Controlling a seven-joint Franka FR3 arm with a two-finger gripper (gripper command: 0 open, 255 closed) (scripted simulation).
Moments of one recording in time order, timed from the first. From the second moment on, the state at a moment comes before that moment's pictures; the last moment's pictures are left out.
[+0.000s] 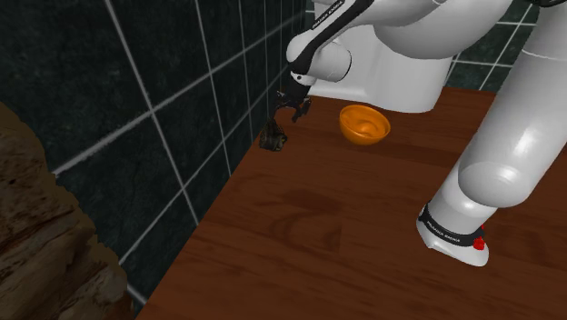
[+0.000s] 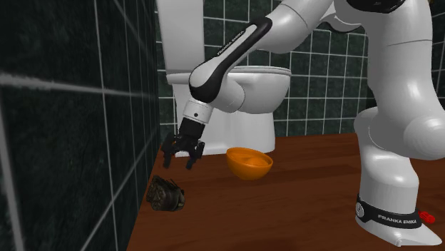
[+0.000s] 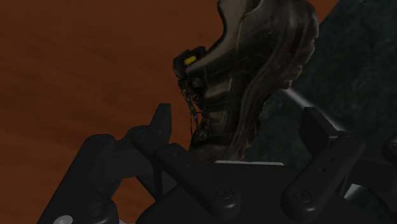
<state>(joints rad) -0.06 0.08 -0.02 -2.31 0.53 2.63 0.04</state>
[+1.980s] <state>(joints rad) -0.09 0.33 0.02 -2.14 0.69 2.76 -0.05</state>
